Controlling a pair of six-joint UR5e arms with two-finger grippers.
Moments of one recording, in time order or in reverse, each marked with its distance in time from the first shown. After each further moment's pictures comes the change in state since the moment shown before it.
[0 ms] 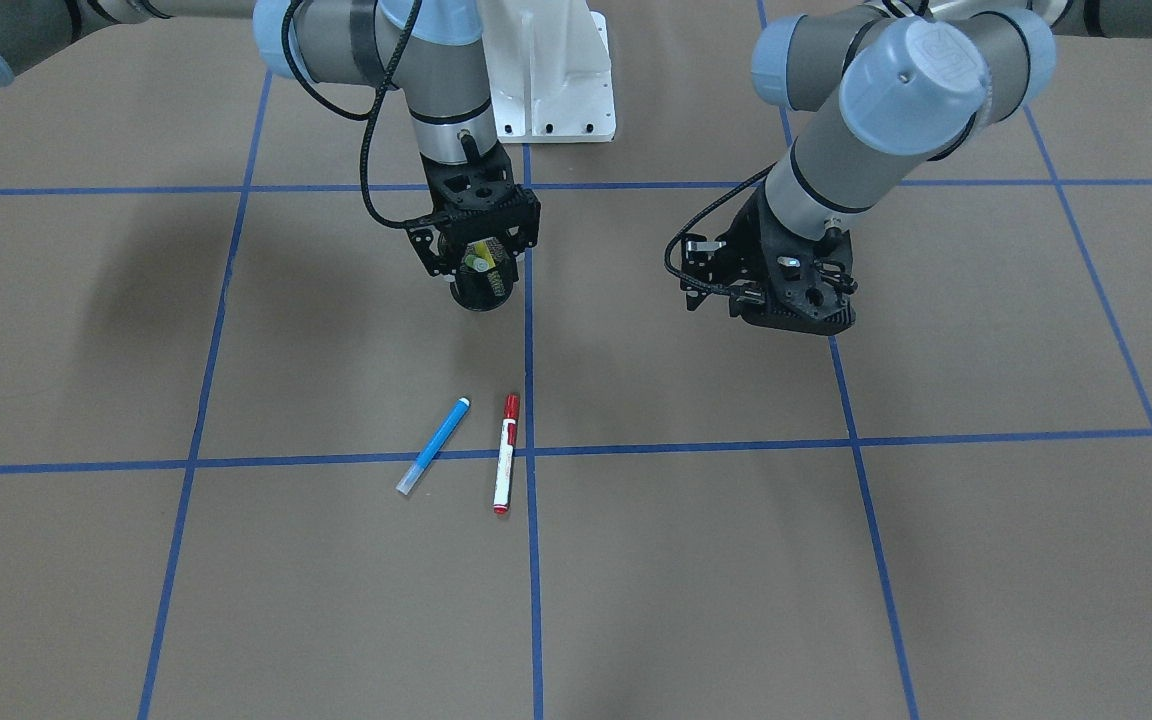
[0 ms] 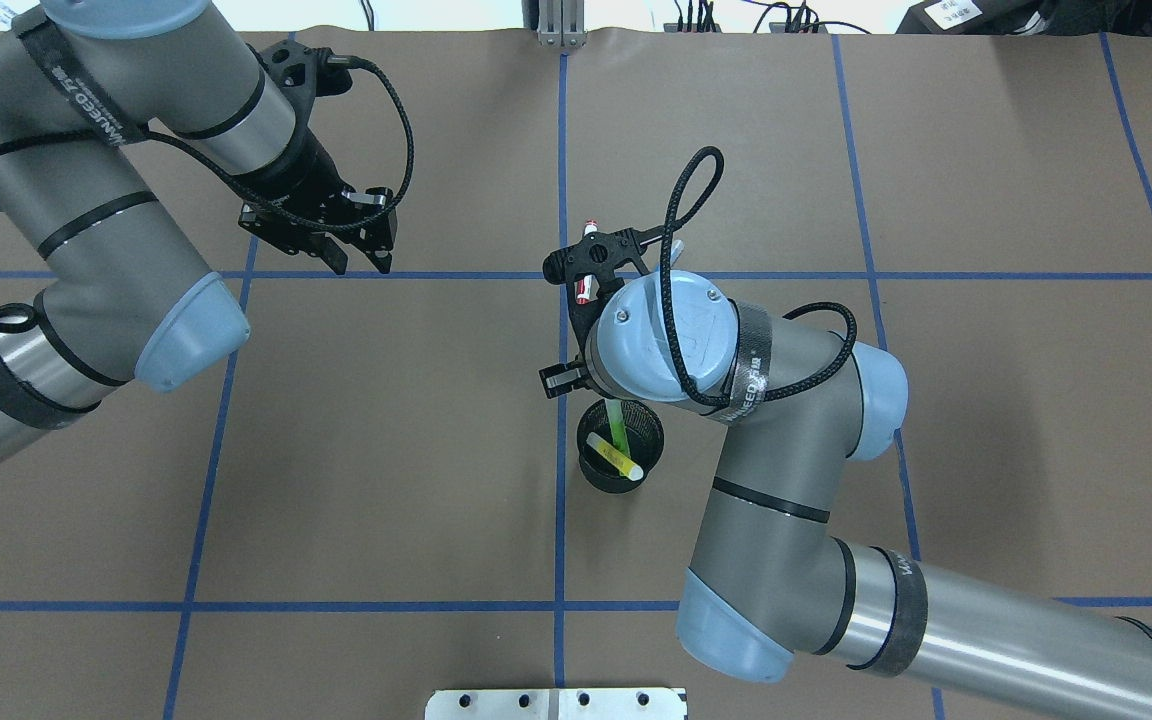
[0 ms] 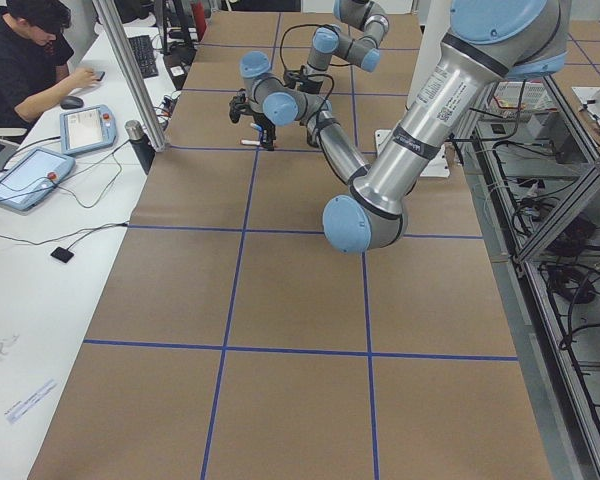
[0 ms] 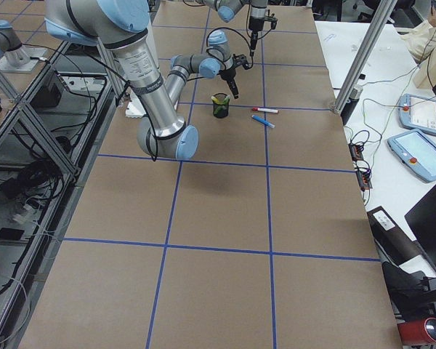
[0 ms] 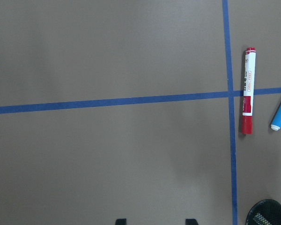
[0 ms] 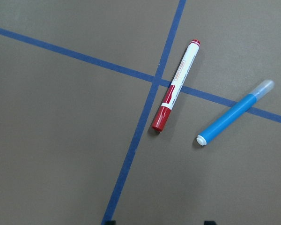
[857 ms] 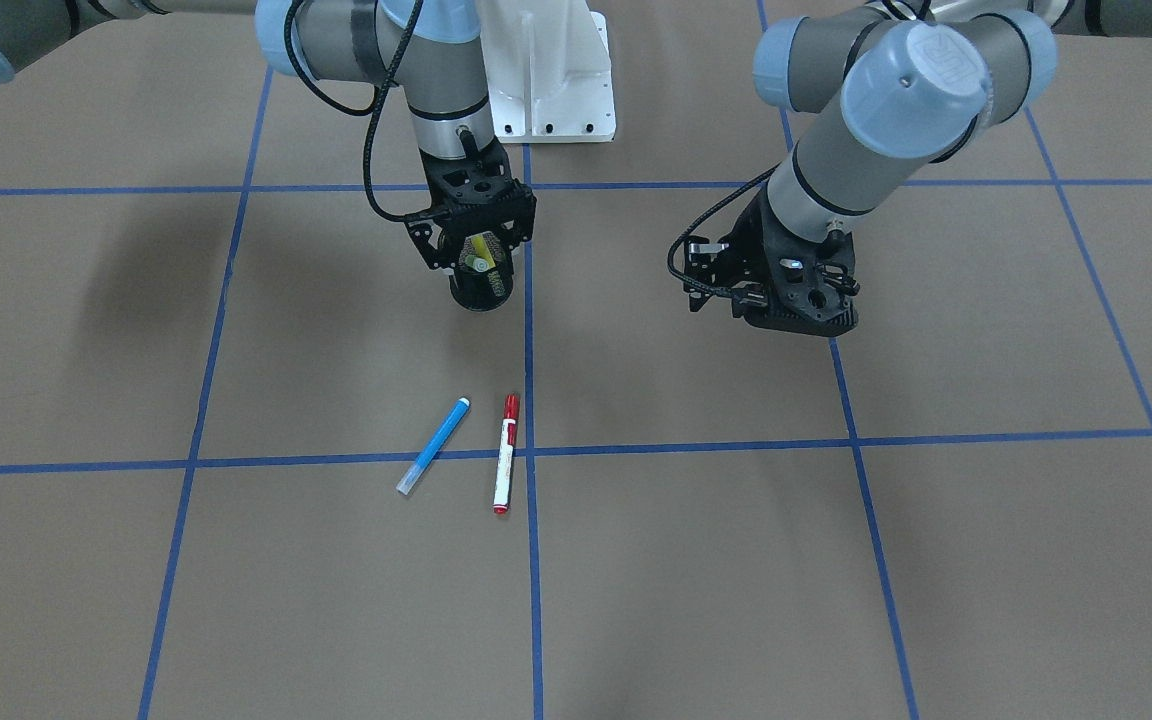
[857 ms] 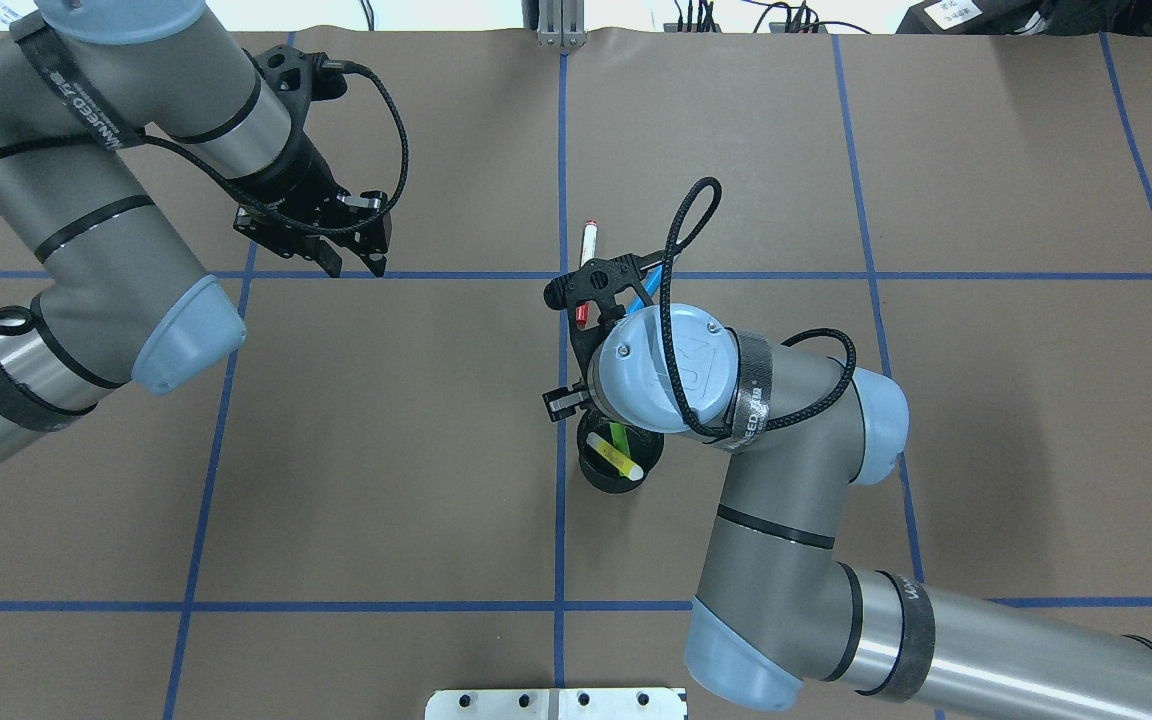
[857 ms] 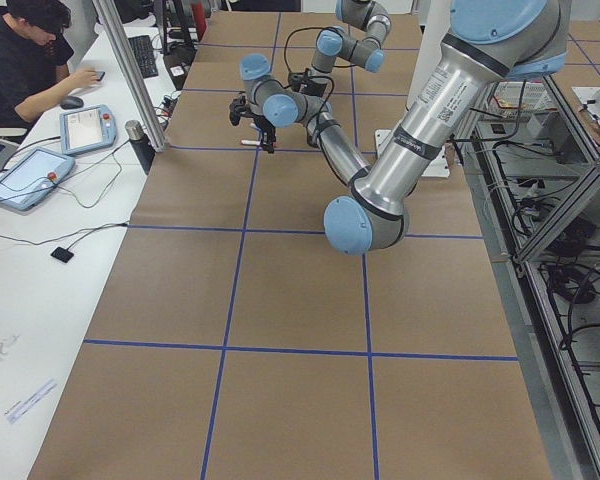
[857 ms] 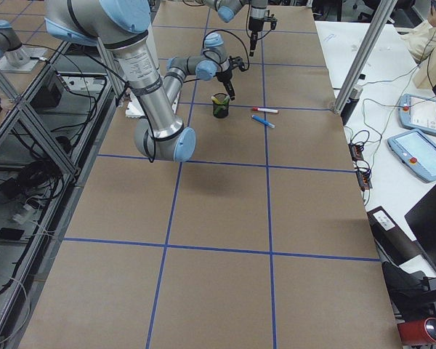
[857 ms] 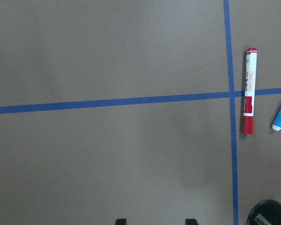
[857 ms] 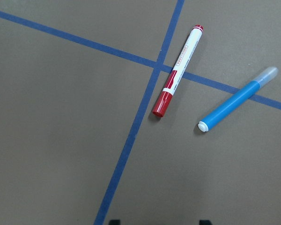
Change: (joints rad) left arm 0.000 0.011 0.000 0.002 0.001 0.000; right arm -0.027 -0.019 0.015 0.001 -0.017 0.003
